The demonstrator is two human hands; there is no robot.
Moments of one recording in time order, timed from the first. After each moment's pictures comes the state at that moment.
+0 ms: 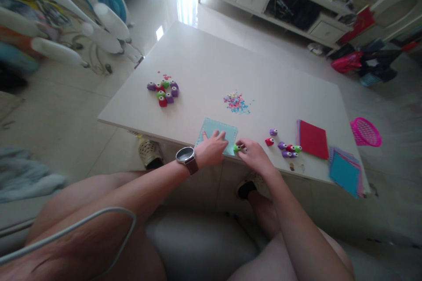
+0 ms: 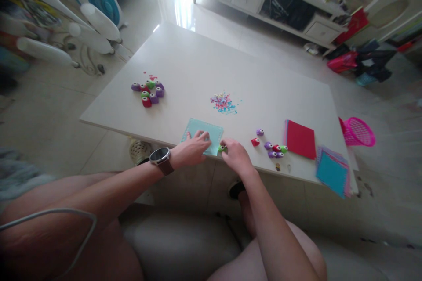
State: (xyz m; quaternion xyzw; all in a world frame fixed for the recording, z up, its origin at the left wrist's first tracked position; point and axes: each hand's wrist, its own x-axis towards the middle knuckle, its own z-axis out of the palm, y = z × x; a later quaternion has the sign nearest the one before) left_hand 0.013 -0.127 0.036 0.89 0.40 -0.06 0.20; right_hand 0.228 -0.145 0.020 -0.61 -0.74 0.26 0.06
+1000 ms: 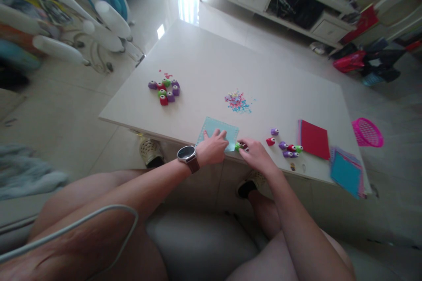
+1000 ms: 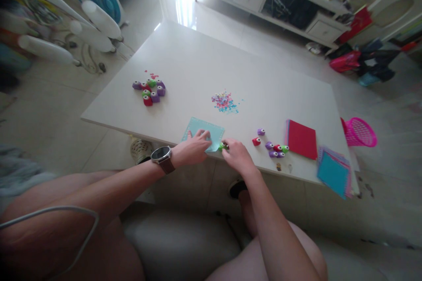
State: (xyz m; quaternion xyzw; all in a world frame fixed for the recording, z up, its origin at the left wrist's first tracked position) left_hand 0.014 -0.127 0.039 0.89 0.41 -0.07 0.21; right_hand 0.229 -0.144 0.023 -0.62 -0.73 0.28 0.07
